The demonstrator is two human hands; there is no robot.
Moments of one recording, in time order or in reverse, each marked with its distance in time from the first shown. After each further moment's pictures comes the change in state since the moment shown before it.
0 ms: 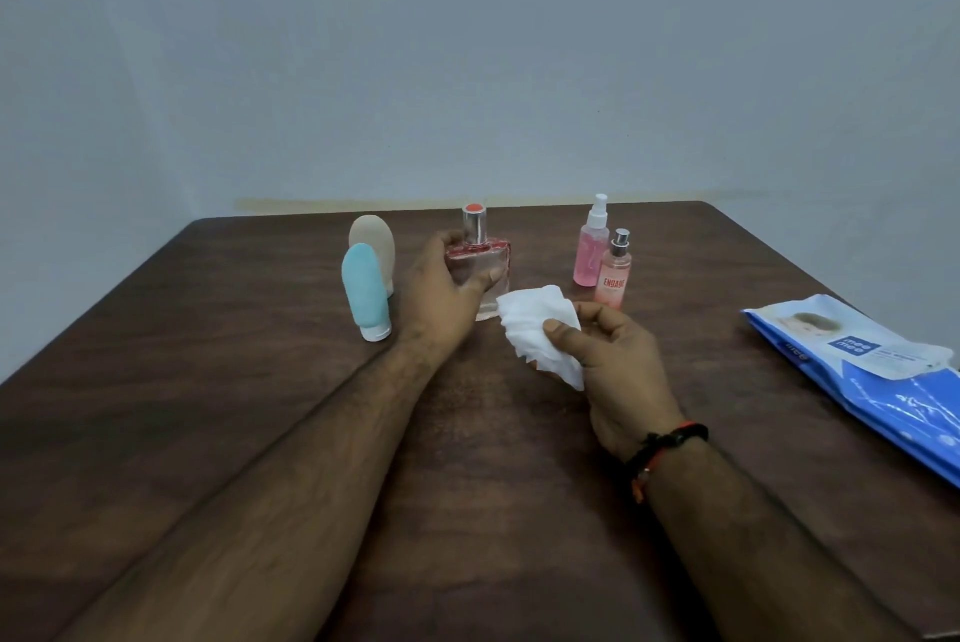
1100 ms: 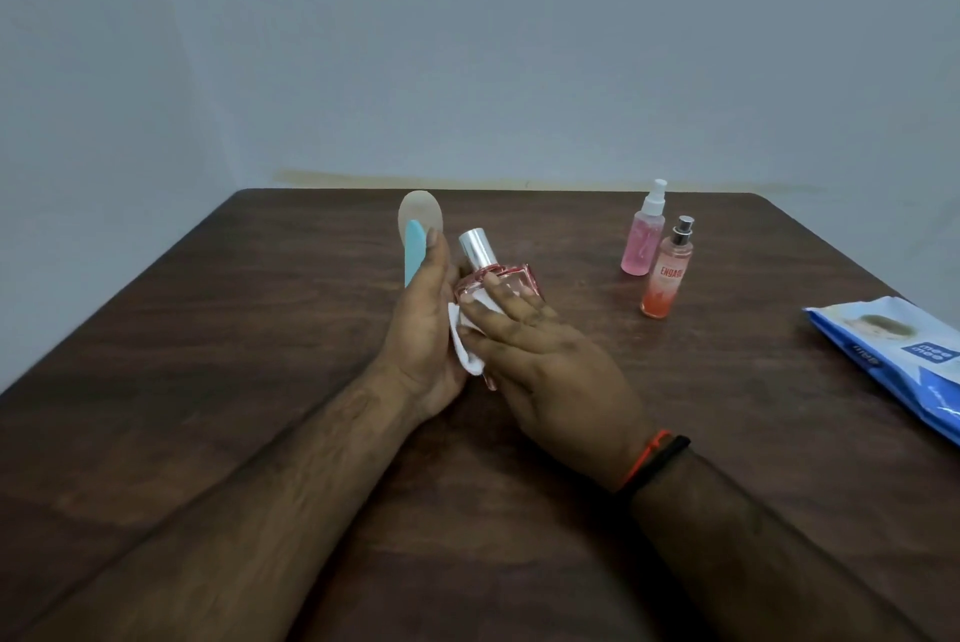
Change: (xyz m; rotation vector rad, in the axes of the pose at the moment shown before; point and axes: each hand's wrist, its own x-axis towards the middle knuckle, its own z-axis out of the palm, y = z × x) left_hand -0.051 0.003 -0.066 -1.163 -0.440 -0.483; right_hand -0.013 0.031 0.048 -1.176 -0.536 -1.169
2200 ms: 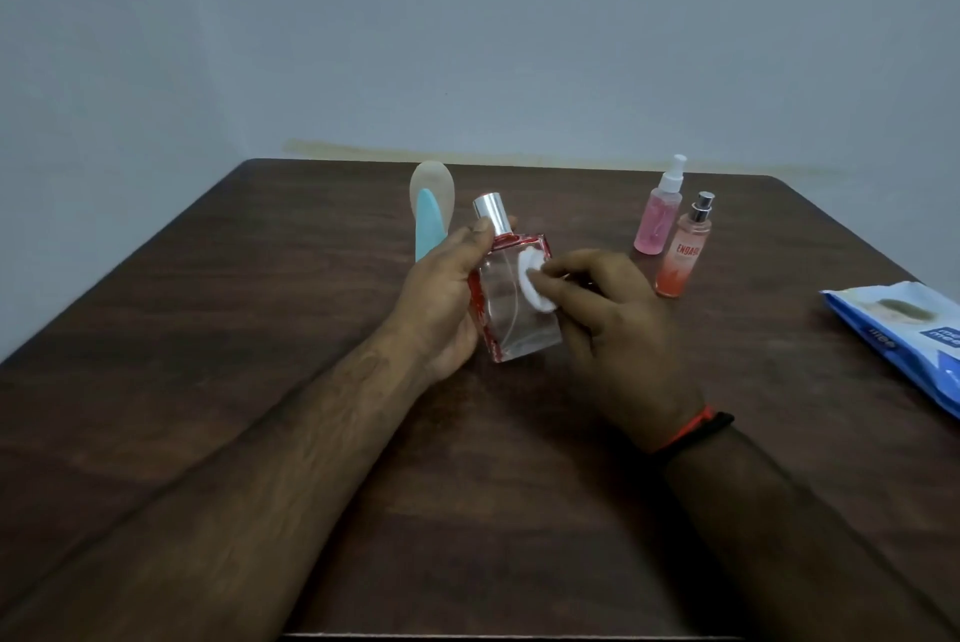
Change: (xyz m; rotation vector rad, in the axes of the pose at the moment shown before) left_hand -0.006 0.005 0.007 0.130 0.154 0.073; right_hand -0.004 0.001 -0.024 -0.034 0.222 0.213
